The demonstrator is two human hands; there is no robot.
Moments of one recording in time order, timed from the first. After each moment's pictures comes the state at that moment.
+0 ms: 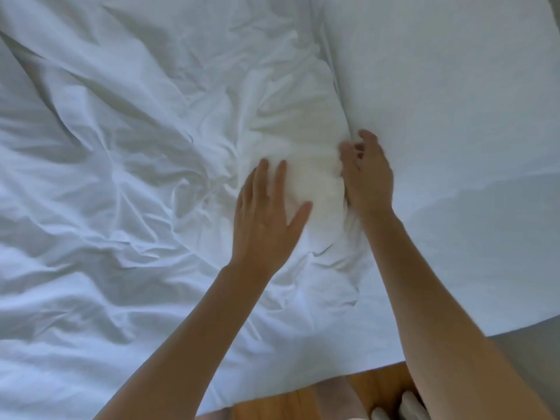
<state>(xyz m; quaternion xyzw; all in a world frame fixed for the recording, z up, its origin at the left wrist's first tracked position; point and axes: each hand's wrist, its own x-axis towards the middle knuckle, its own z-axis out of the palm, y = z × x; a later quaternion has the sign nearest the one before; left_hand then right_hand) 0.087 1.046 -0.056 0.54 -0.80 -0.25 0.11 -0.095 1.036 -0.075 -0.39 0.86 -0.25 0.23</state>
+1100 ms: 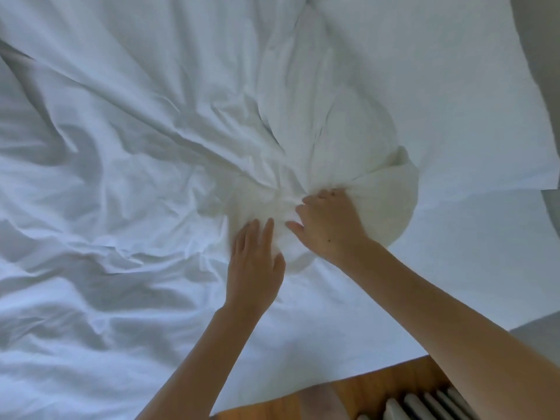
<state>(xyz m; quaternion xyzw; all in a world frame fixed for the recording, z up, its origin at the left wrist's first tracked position) 0.097 1.098 -0.082 0.58 -0.74 -0.34 0.00 -0.063 1.064 -0.048 -0.72 0.66 0.16 0.14</state>
